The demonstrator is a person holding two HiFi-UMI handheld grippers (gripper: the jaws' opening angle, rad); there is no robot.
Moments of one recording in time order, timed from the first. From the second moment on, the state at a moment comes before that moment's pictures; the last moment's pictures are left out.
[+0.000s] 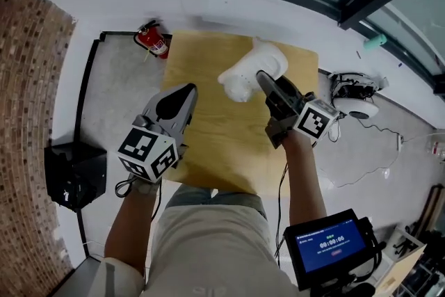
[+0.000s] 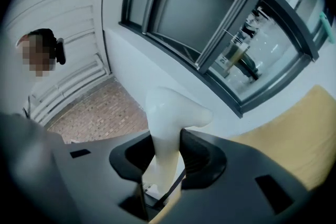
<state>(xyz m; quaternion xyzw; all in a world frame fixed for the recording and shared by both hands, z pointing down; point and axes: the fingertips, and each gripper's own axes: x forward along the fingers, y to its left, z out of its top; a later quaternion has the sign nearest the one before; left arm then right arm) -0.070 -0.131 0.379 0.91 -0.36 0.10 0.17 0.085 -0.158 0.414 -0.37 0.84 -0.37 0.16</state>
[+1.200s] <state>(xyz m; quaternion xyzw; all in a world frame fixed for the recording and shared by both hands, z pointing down) -0.046 -0.107 0.251 0.95 -0.28 -0.02 0.10 0.070 -0.053 0.249 -0.39 0.87 -0.24 0.16</state>
